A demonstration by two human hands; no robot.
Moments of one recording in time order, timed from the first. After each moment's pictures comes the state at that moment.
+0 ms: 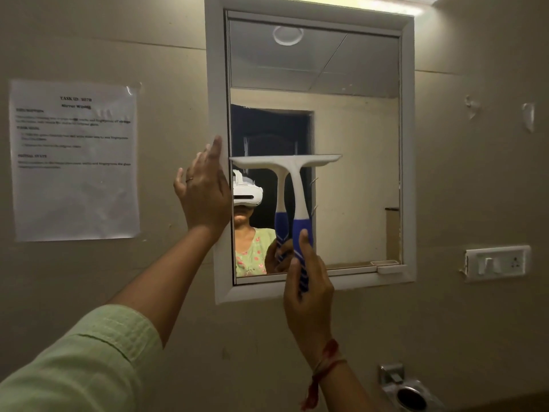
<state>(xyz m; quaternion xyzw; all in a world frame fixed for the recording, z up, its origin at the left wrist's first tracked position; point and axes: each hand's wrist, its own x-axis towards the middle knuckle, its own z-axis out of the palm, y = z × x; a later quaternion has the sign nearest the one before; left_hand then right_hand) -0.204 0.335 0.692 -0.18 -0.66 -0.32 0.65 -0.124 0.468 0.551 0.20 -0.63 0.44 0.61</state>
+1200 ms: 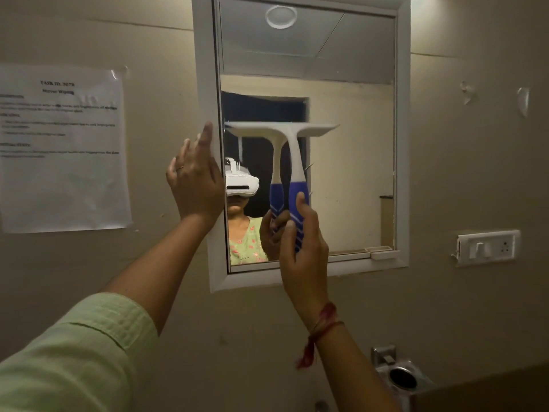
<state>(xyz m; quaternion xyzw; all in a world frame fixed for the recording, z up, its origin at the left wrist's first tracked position) -0.208 0.335 0.690 -0.18 -0.66 -0.32 0.66 -0.121 0.470 0.584 0.19 -0.65 0.45 0.58</state>
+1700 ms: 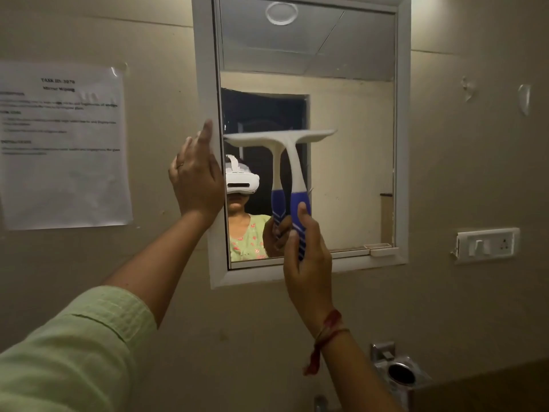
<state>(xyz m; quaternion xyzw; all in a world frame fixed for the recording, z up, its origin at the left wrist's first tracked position) -0.210 0.334 0.690 -0.19 -0.66 -0.33 0.65 -0.120 0.478 0.566 0.18 -0.67 0.42 0.59</state>
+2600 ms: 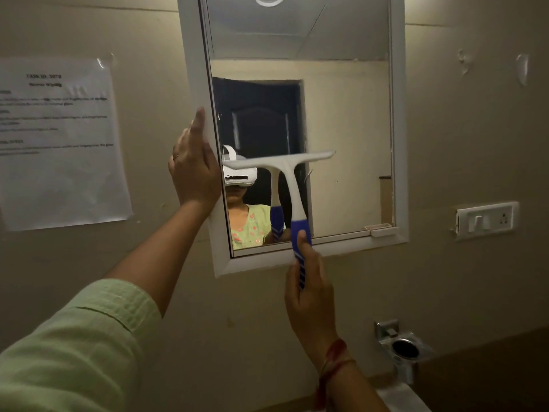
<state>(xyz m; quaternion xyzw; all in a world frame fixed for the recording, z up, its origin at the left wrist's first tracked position) -0.207 0.334 0.690 -0.23 -0.64 -0.36 0.64 -0.102 0.466 0.509 0.15 -0.70 0.41 0.57</state>
